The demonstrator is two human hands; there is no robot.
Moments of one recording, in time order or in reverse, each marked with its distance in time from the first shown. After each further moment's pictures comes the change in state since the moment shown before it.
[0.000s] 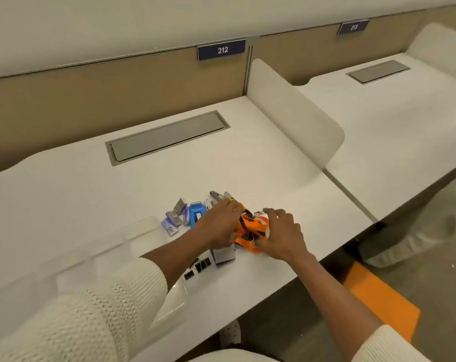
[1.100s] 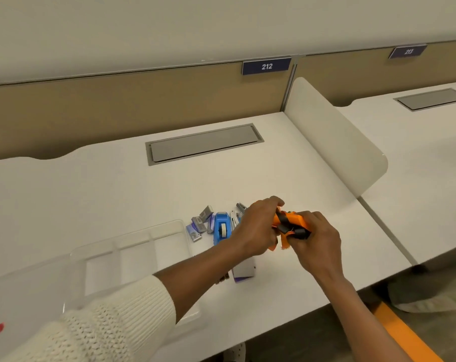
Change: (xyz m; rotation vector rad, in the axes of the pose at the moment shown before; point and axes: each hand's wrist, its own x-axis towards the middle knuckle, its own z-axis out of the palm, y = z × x) left_hand 0.006 0.039 -0.067 -0.661 0.251 -0.373; right_hand -0.005 -0.023 -0.049 0.384 0.434 -0.185
